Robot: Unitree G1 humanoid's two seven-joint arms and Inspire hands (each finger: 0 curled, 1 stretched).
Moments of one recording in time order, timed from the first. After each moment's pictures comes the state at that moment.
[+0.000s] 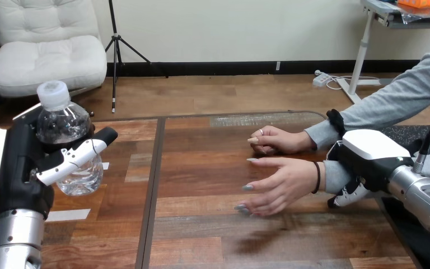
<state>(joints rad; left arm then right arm) 0.03 0.22 0.26 0.00 -0.15 -0.24 -0.09 -0.71 -0.63 0.50 1.20 -0.69 -0.52 -0.11</state>
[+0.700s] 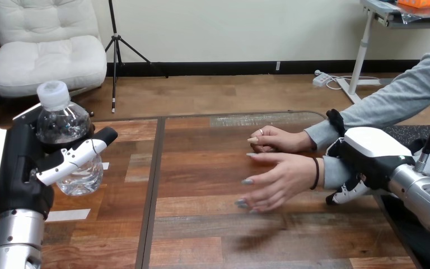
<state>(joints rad) 0.03 0.22 0.26 0.00 -0.15 -0.24 -0.09 -0.71 -0.63 0.49 1.20 -0.65 -0.53 -0.11</state>
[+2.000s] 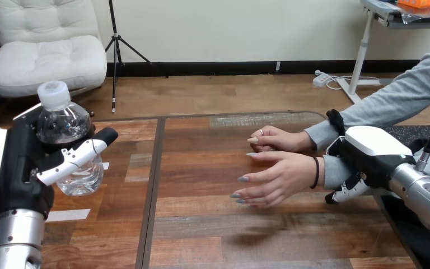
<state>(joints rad) 0.03 0.22 0.26 0.00 -0.15 -0.24 -0.09 -0.71 -0.63 0.48 1.20 -0.64 -0.53 -0.10</state>
